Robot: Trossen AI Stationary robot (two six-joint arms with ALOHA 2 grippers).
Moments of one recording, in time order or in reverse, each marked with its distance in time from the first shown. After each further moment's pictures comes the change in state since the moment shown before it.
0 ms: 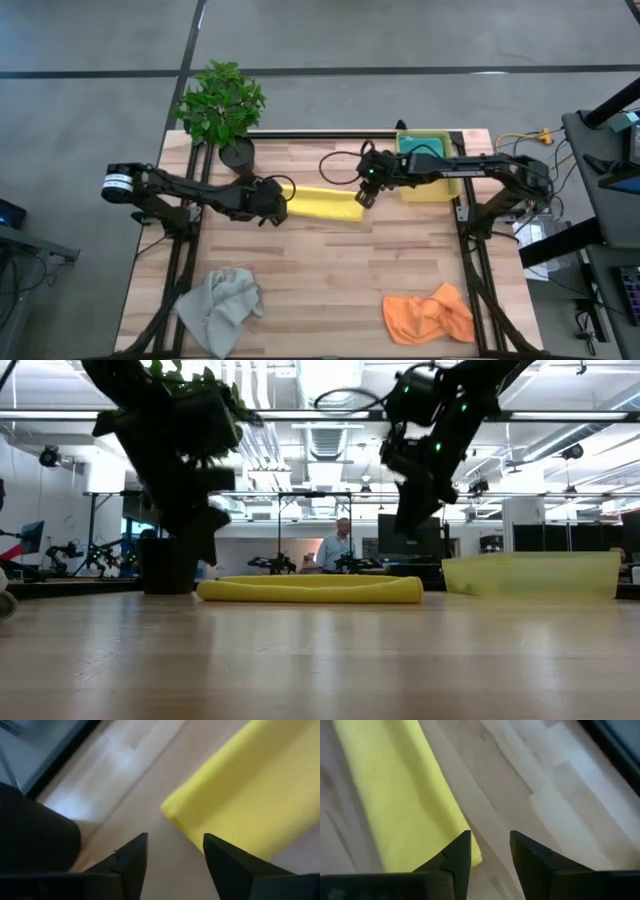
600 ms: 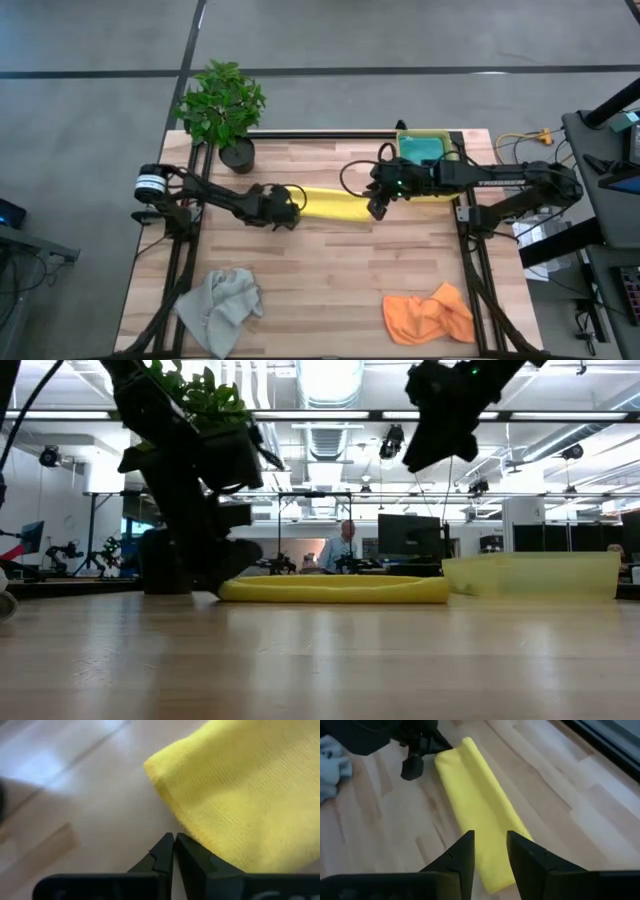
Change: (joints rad) left arm -0.044 0.282 0.054 0.142 0.072 -0.283; right arm 0.177 -0.261 -0.005 -0.056 -0.022 0.172
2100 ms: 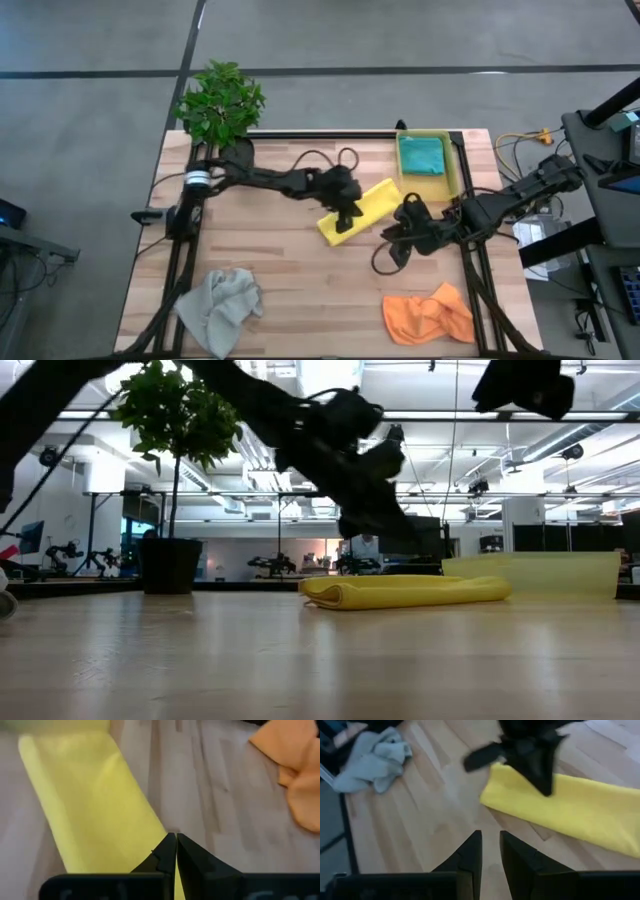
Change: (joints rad) left arm 0.168 0.336 0.680 0.241 0.868 0.725; right arm 0.553 -0.094 -0.007 -0.155 0.300 0.565
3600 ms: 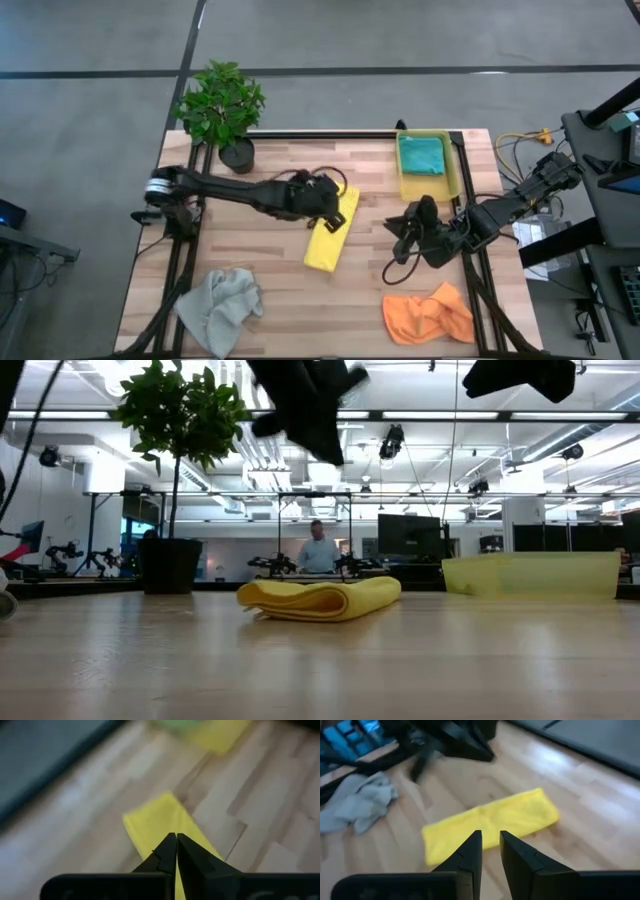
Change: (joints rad) left arm -0.234 -0.295 0.042 -0.533 -0.828 -0.423; right arm 0.095 -0.009 -0.001 -0.002 0.347 -0.003
